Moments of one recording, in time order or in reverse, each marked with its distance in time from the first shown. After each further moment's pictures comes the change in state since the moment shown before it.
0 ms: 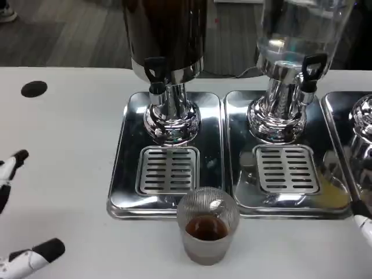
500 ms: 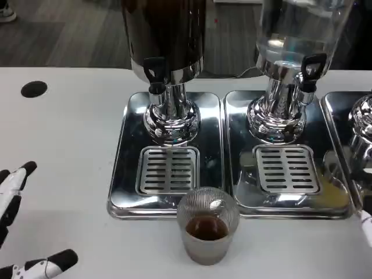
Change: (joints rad) left arm -0.006 -0.018 -0.061 0.034 0.204 0.020 0.176; right arm 0.081 -0.035 -0.060 -0.245 -0.447 0.184 -0.109
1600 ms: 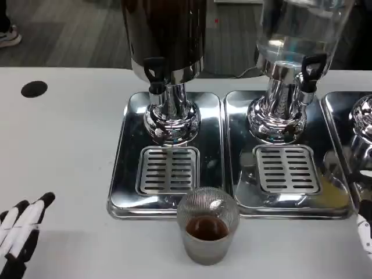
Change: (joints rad) left arm 0.133 -0.025 -0.090 0.017 0.050 -0.067 0.146; right arm 0.059 0.003 0.068 -0.124 -0.040 0.168 -0.017
